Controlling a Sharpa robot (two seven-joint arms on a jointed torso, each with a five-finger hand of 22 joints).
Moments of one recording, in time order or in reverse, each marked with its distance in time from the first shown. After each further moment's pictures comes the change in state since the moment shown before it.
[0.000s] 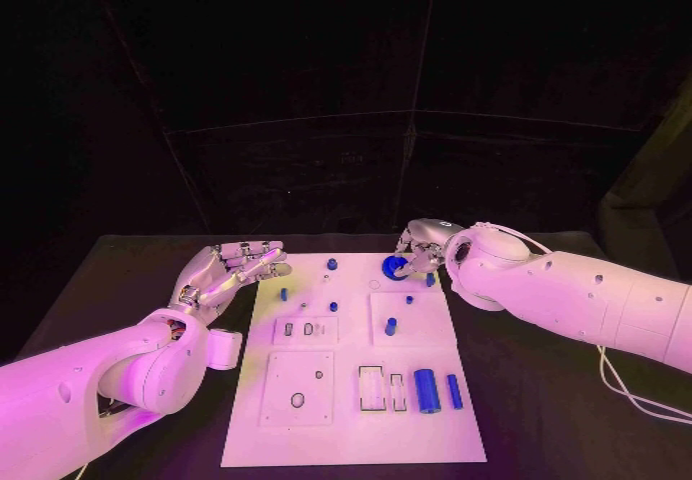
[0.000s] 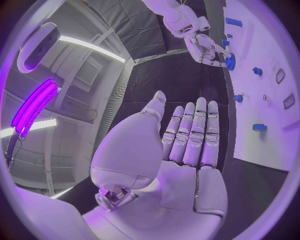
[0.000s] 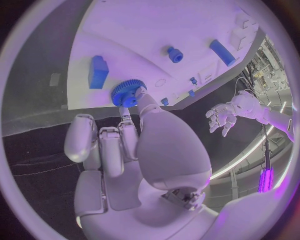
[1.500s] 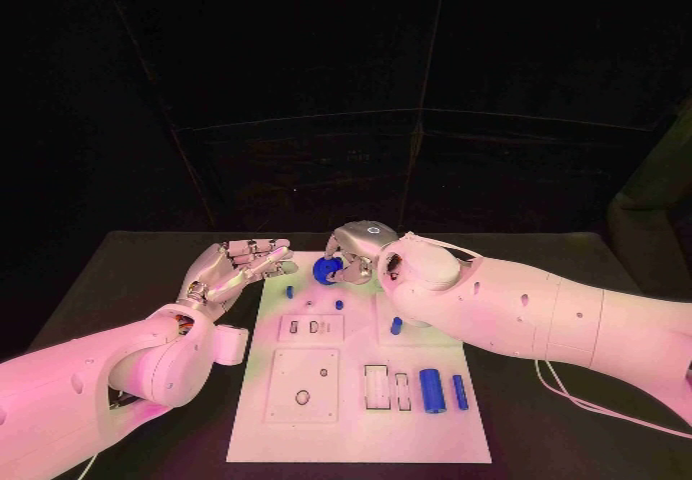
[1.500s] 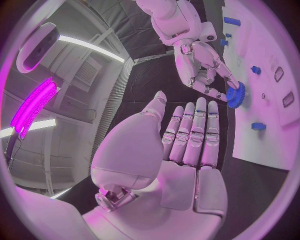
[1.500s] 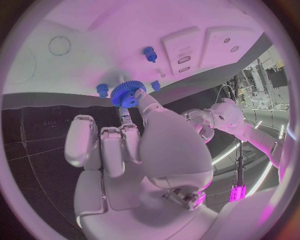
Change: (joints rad) left arm 0.000 0.006 0.000 -0.012 -0.001 0.006 -0.006; left_hand 0.005 0.005 0.003 -0.003 0.000 0.000 0.000 0.000 0.000 0.000 0.000 0.000 0.000 0.000 0.000 0.000 -0.001 0.000 0.000 0.000 0.000 -0.001; right arm -0.012 0.224 -0.010 0.021 -0.191 -0.099 0.006; right_hand -0.069 -0.012 0.106 0.006 0.047 0.005 0.005 -0.023 -0.045 0.011 -0.011 0.039 -0.003 0.002 -0.015 0.004 0.000 0.000 0.023 -0.016 0.015 0.033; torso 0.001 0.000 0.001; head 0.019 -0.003
